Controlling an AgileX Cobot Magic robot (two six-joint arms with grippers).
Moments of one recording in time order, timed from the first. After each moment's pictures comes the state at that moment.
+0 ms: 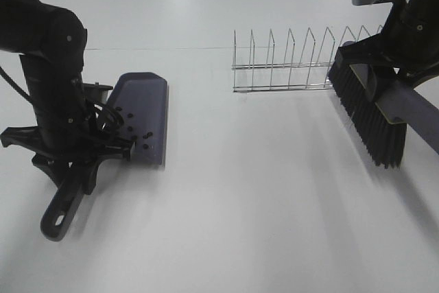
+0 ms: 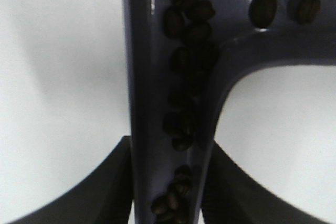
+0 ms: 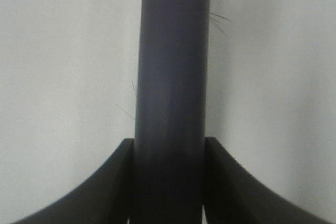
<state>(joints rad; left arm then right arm) -0.44 2.02 -1.24 -0.02 1.03 -0.34 0.19 1.75 -1.24 -0.11 0.95 0.19</state>
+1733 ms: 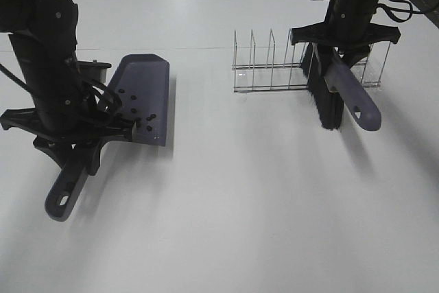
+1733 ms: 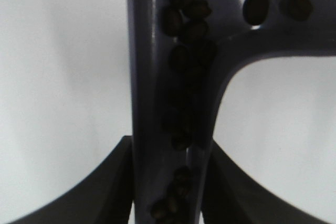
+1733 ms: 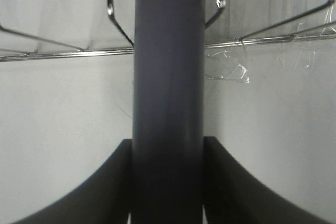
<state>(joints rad) -0.44 1.98 -1.25 -0.02 1.01 -0.33 0.14 2.31 -1.91 -0.08 1.08 0.27</state>
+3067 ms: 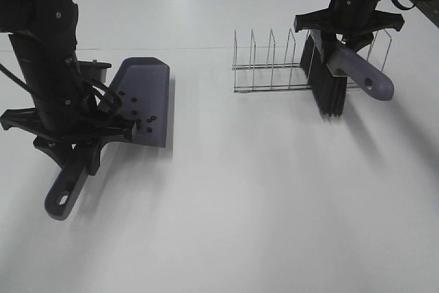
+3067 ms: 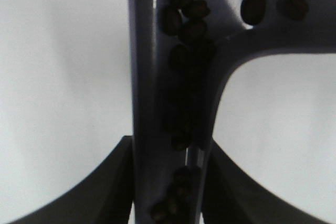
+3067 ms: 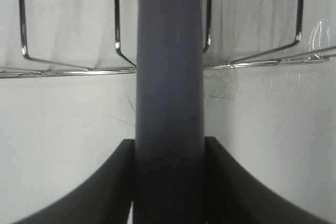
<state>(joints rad) -0.44 1.98 -1.25 -0.02 1.01 -0.33 0.13 2.30 -1.98 -0.07 1.11 0.22</state>
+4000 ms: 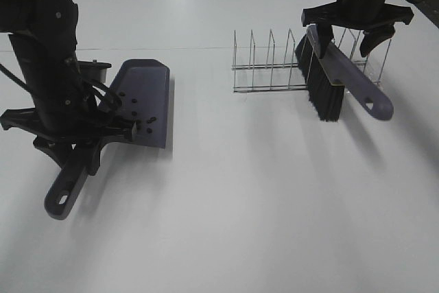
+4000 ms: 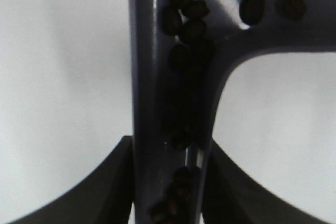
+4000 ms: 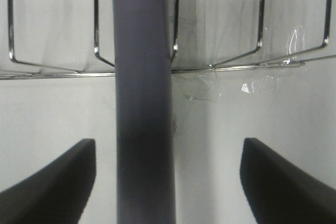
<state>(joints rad) -0.44 1.98 -1.25 -0.02 1.01 -0.33 0.12 2.28 -1.98 -0.06 1.11 0.18</state>
